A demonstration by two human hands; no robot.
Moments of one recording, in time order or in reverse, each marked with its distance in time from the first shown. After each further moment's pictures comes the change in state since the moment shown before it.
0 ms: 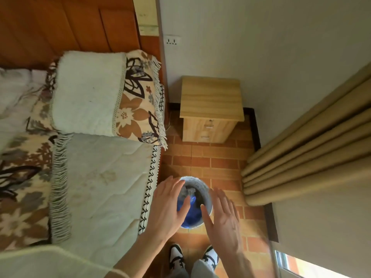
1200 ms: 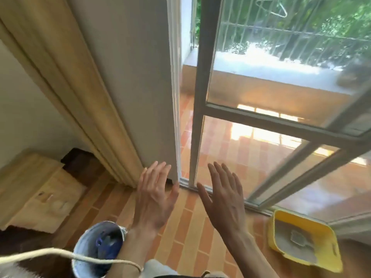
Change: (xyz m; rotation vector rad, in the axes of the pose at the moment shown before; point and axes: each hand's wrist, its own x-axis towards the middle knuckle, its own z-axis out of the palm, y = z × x) left_hand -0.243 0.339 -0.023 -0.173 -0.323 1.133; right_hand -0.427 0.004 -0.245 -0.337 0.618 1.050
